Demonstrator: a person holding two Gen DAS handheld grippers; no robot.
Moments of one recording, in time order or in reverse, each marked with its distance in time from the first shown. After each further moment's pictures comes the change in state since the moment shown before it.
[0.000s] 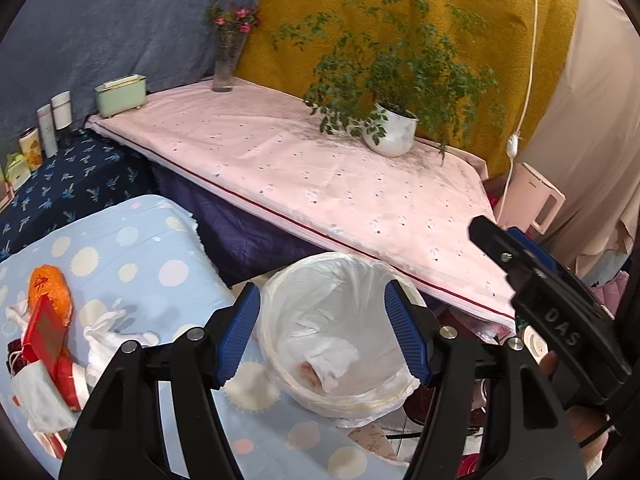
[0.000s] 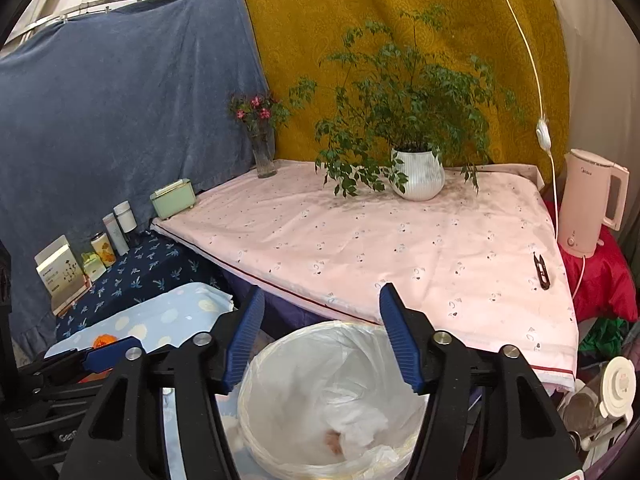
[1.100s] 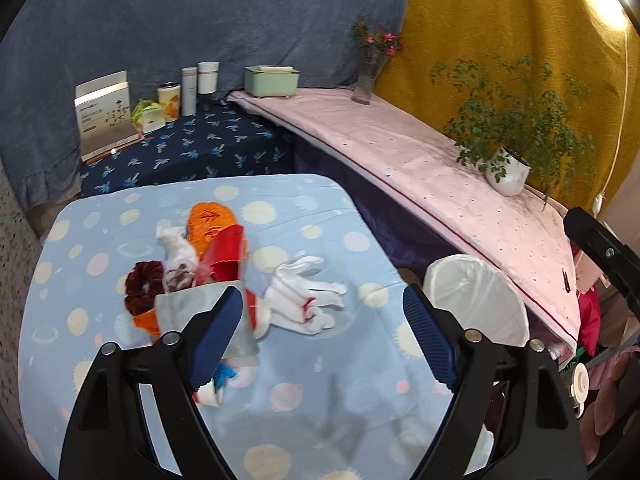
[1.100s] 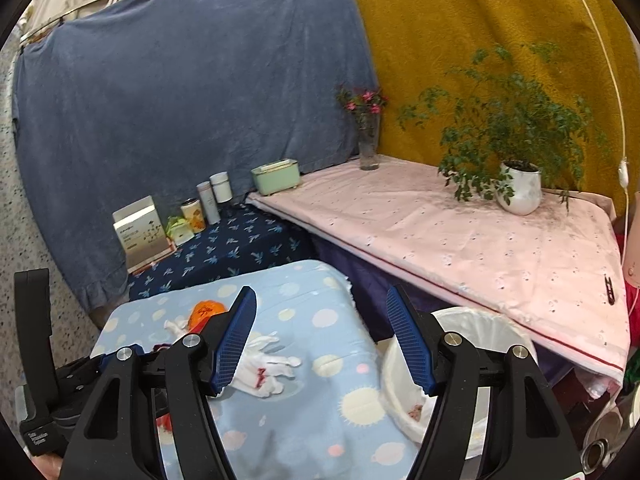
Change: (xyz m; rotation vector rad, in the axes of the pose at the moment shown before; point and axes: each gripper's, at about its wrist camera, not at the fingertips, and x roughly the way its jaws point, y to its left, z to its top) left arm -0.120 0.143 -0.071 -0.233 -0.069 0.323; right arm -0.056 0.150 -0.029 -0.148 0.036 0.262
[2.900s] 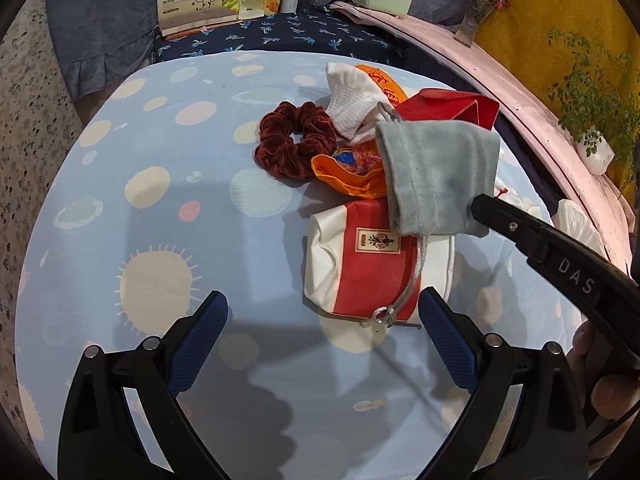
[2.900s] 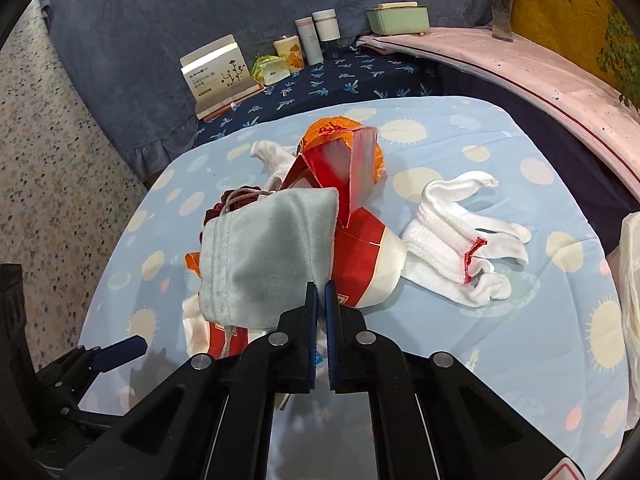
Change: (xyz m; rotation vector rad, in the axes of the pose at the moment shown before) left arm 0.050 0.161 -0.102 -0.173 0.249 0.158; right arm 0.168 0.155 -0.139 -0.123 0.468 0.297
